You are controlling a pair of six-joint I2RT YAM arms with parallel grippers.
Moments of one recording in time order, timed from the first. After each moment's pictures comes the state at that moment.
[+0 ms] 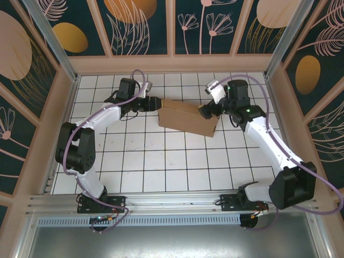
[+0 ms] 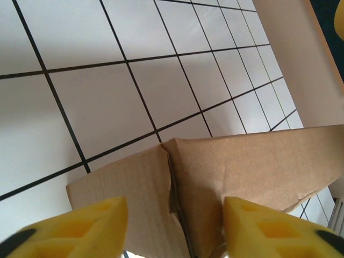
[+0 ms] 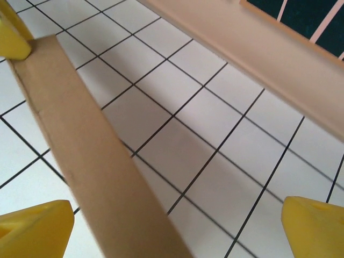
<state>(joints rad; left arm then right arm) -0.33 1.77 1.26 -0.23 0.61 -0.39 0.30 1.32 1.15 -0.42 -0.26 -0.42</state>
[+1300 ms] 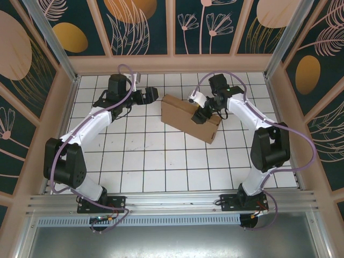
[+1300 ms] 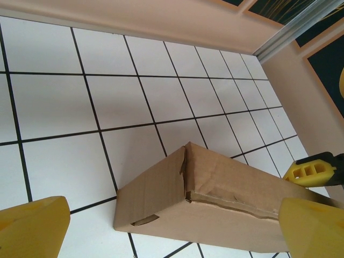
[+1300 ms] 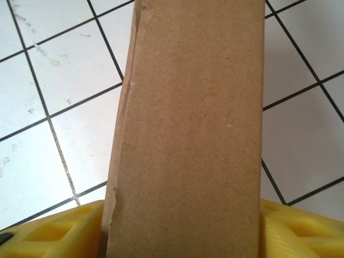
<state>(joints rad) -0.31 1.58 1.21 -0.17 0.41 -0.45 0.35 1.73 1.43 -0.80 -0.49 -0.74</state>
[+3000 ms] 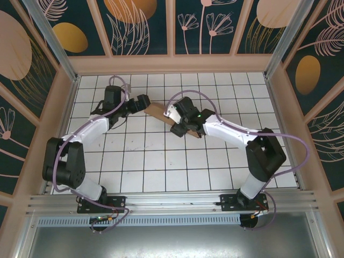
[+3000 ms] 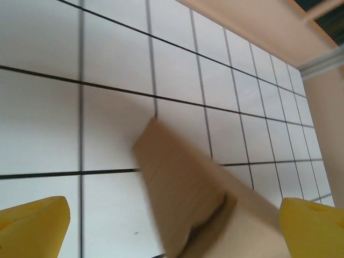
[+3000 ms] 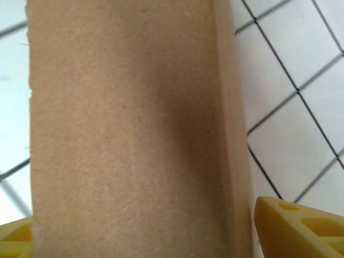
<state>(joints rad) -0.22 1.55 1.00 -0.07 0.37 -0.61 0.76 1.69 1.21 -0.45 0.17 -0.36</state>
